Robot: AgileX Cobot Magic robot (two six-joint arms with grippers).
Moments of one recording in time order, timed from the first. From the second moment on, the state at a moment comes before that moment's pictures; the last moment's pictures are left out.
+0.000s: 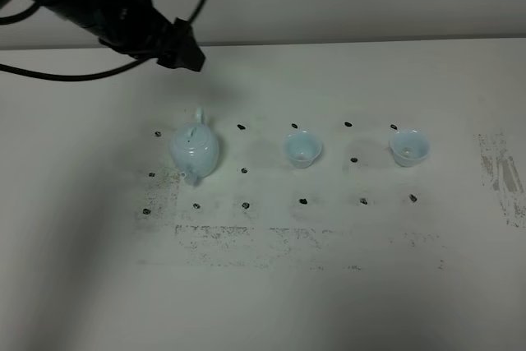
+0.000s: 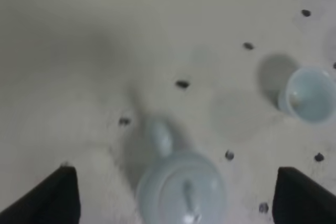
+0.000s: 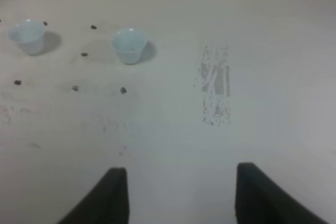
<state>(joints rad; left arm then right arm) -0.24 1.98 -1.74 -0.41 0.83 0.51 -0.08 -0.01 -0.51 0.07 1.09 -0.12</state>
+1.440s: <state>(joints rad) -0.42 2.30 -1.95 0.18 0.79 0.46 -0.08 -0.01 -0.51 0.07 1.09 -0.12</state>
